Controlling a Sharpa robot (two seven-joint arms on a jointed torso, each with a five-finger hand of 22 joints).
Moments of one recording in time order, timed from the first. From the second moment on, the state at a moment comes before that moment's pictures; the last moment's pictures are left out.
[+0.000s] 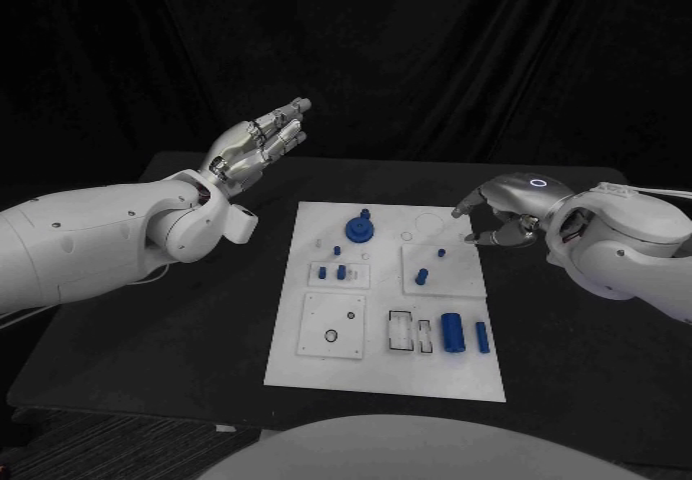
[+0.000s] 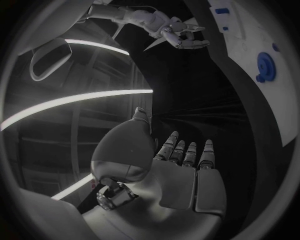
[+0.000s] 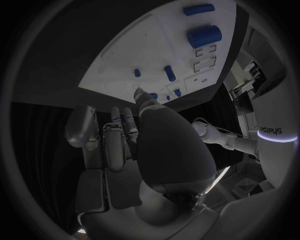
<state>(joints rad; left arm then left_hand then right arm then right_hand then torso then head) 1.31 -0.92 -0.22 1.42 -0.20 -0.08 0.66 1.15 0.05 -0.19 0.29 0.10 0.25 -0.01 0.03 0.03 0.03 -0.05 0.01 0.01 0.00 0.03 0.00 0.00 0.17 0.00 0.16 0.01 0.05 1.38 -0.96 -0.25 1.67 -1.65 -0.22 -0.18 1.50 -0.13 0.14 0.24 0.19 0.83 0.07 0.07 0.13 0.75 0.11 0.20 0.29 1.47 -0.01 1.48 1.31 0.09 1.39 0.10 1.11 1.31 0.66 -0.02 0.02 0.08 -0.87</state>
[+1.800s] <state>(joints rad) 1.27 -0.91 -0.22 1.42 -0.01 0.02 0.68 1.25 0.03 -0.13 0.29 0.24 0.22 0.01 0.03 0.03 0.00 -0.03 0.00 0.00 0.00 0.06 0.00 0.00 0.17 0.00 0.17 0.00 0.00 1.27 -0.81 -0.25 1.51 -1.69 -0.25 -0.12 1.53 -0.09 0.19 0.24 0.20 1.02 0.14 0.10 0.09 1.10 0.09 0.16 0.07 1.46 0.01 1.48 1.31 0.09 1.41 0.11 1.11 1.31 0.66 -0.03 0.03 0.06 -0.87</state>
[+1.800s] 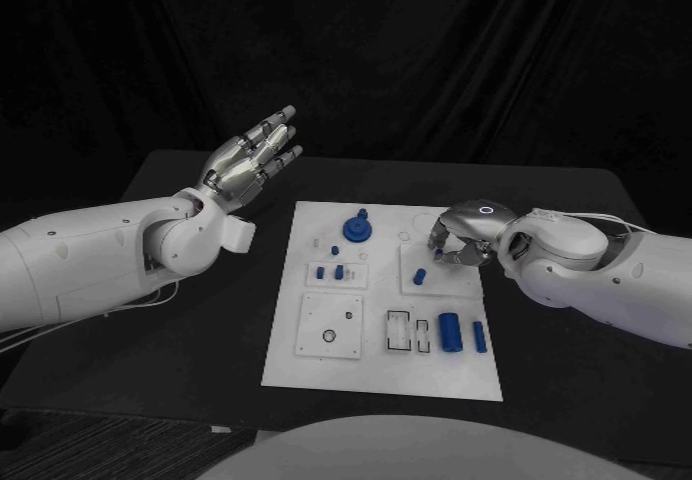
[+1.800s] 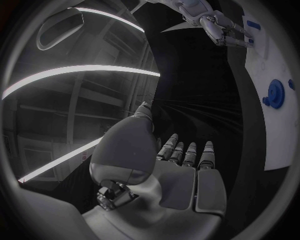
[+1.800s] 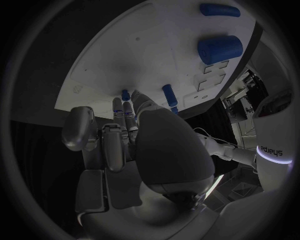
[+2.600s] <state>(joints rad) 1.26 -0.91 -0.22 1.42 -0.01 0.05 0.68 1.29 0.07 -0.14 0.29 0.30 0.26 0.05 0.03 0.03 0.00 0.00 0.00 0.00 0.00 0.07 0.00 0.00 0.17 0.00 0.20 0.00 0.01 1.26 -0.81 -0.24 1.50 -1.69 -0.23 -0.12 1.58 -0.13 0.29 0.19 0.34 1.05 0.15 0.09 0.08 1.14 0.09 0.10 0.06 1.46 0.01 1.48 1.31 0.09 1.41 0.11 1.12 1.31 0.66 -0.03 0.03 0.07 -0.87</state>
